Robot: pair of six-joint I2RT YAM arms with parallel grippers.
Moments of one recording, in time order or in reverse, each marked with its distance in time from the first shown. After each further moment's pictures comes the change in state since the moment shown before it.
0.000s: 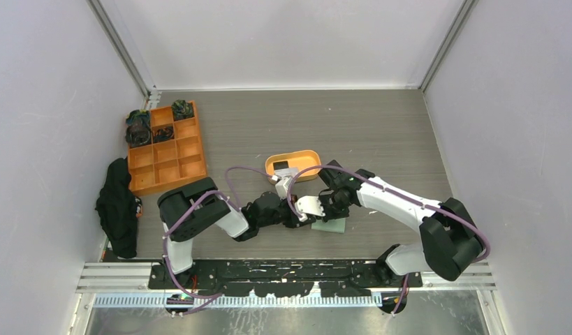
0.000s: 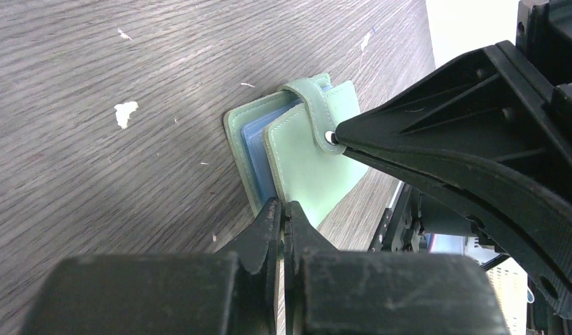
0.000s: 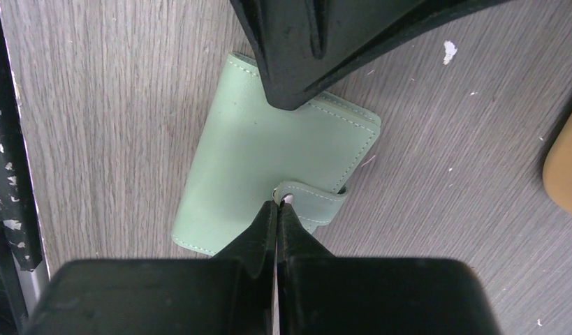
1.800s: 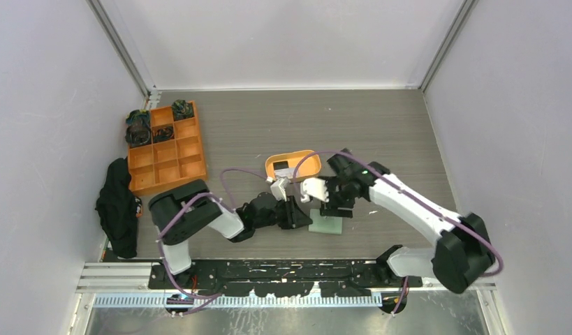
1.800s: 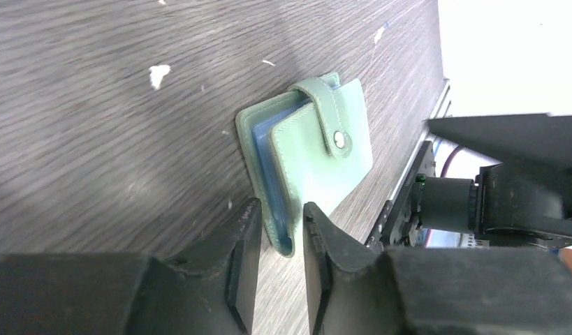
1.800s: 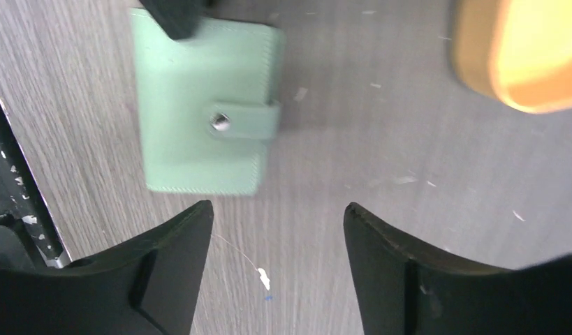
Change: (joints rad) left arm 0.008 -0.023 -0.023 -0.019 0.006 -0.046; right arm -0.023 -0.061 0.070 -0.061 0.090 0.145
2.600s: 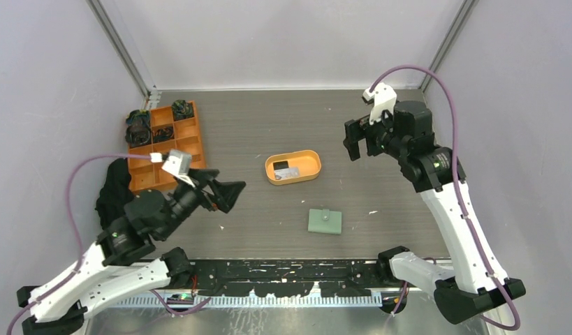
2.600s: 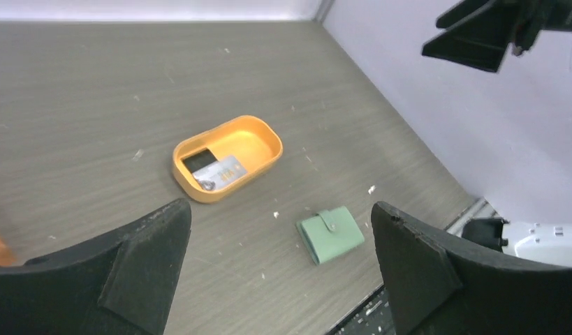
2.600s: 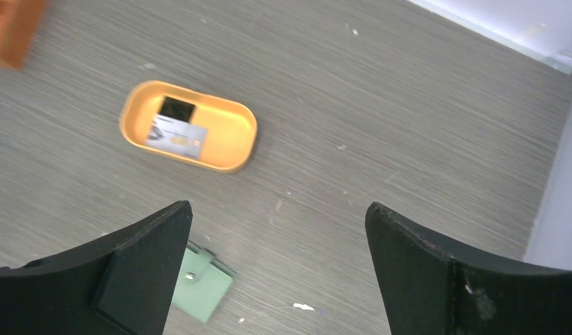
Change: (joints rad) left arm 0.005 -1.379 0.247 -1.308 -0.508 0.578; right arm -0.318 -0.248 0.496 0.032 0.128 0.856
